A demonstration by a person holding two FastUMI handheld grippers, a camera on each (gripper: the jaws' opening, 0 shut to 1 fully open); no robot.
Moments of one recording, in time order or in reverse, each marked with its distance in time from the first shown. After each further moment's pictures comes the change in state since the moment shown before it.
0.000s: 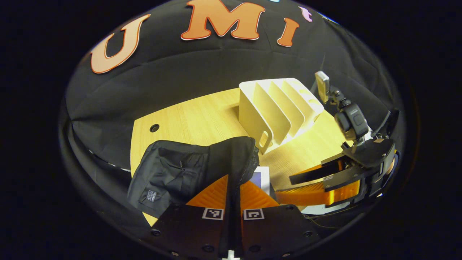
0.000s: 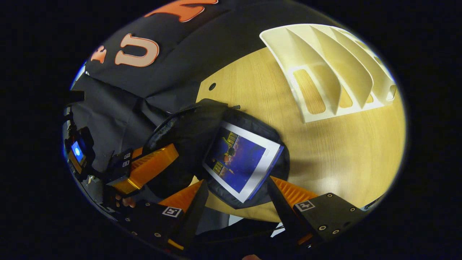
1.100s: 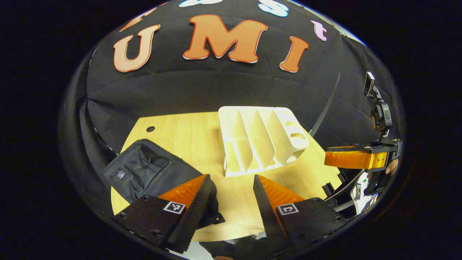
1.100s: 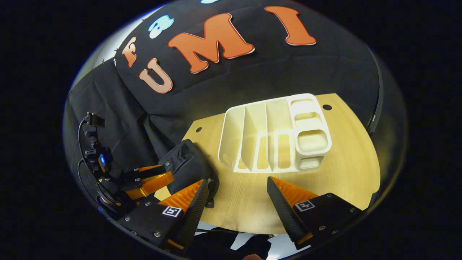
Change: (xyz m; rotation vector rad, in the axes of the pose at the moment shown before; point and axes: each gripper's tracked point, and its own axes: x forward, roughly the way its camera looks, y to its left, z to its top) left arm -0.025 -0.164 0.071 -0.214 -0.256 0.106; right arm -0.228 -0.136 0.095 -0.281 -0.387 -0.121
